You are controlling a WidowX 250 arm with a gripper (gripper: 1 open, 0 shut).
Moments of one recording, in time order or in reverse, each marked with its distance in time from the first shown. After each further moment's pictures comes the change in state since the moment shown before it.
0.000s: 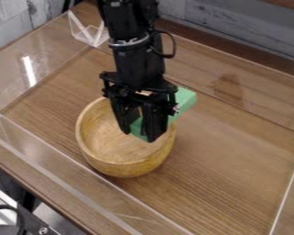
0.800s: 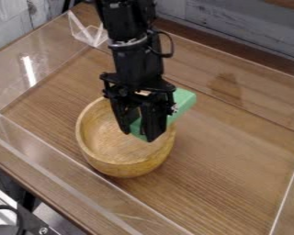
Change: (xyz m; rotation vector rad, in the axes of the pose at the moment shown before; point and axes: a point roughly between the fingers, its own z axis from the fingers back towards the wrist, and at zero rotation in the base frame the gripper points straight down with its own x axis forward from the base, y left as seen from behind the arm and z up) arm 0.002 0.003 -0.003 -0.018 0.012 -0.012
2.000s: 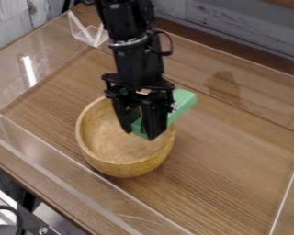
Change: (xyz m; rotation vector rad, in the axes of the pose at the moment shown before) arm 0.006 0.002 0.000 -0.029 0.009 -0.015
